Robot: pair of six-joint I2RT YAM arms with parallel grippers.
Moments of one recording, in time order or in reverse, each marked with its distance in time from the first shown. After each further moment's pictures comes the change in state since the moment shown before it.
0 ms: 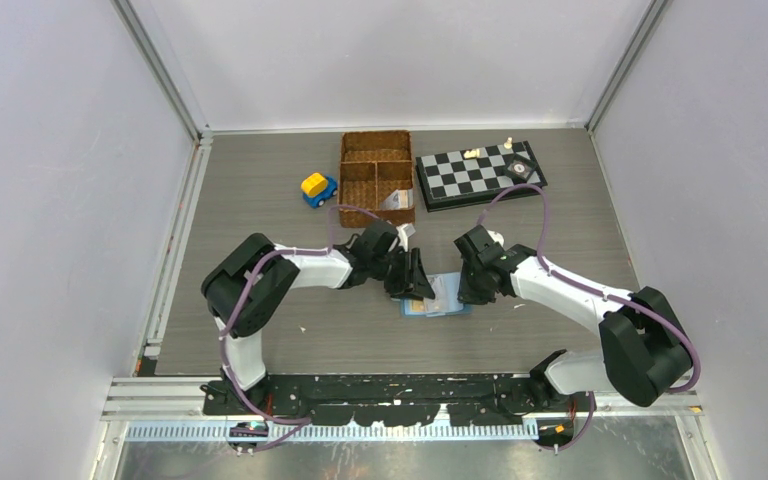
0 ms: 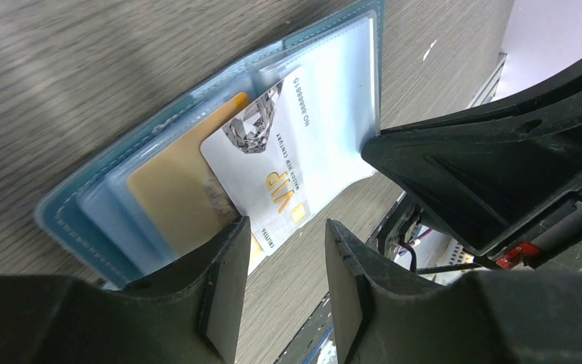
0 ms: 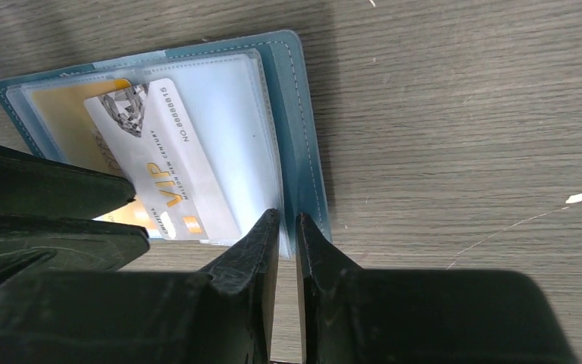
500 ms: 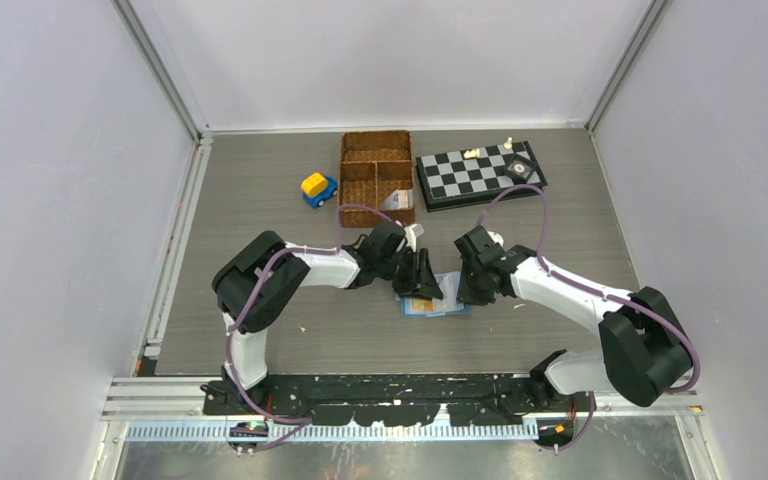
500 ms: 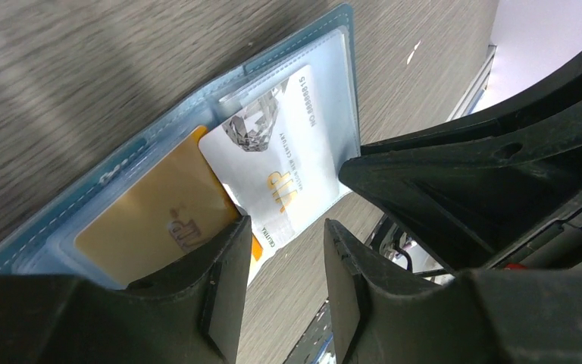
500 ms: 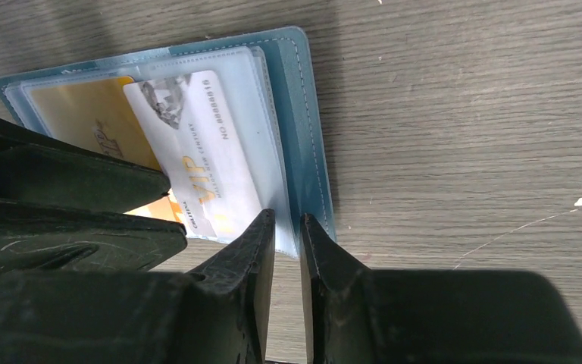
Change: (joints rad) left arm -0.028 0.058 0.044 0.050 0.017 -0.004; right arm 0.000 0.000 -0.006 0.010 -0.010 0.000
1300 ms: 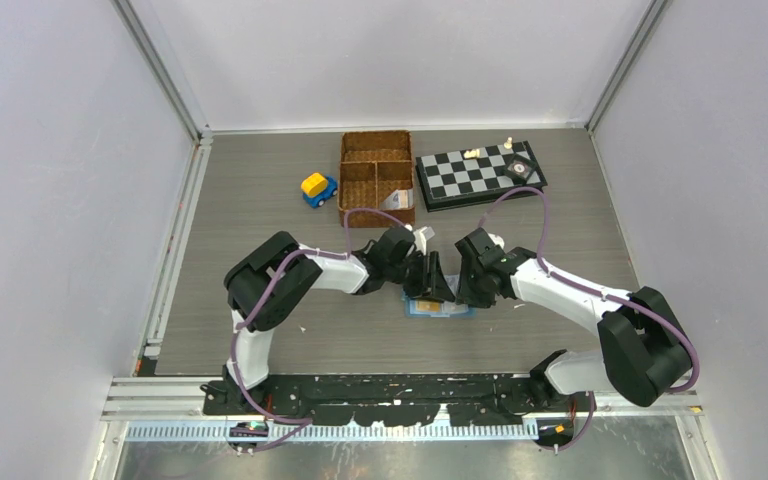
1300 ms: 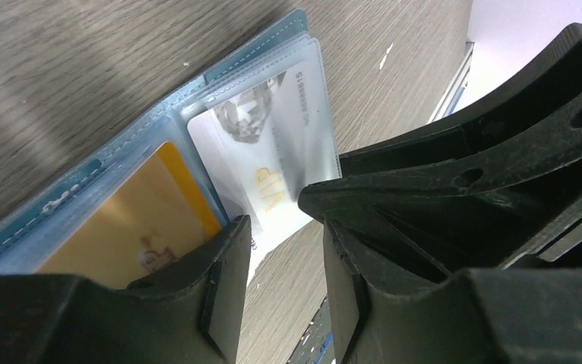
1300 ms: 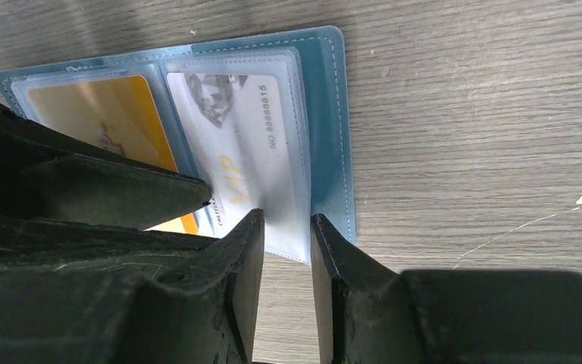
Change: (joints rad) left arm -0.050 0.059 0.020 0.129 -0.002 -0.053; right arm 0.000 0.000 -0.020 0.013 -0.003 0.006
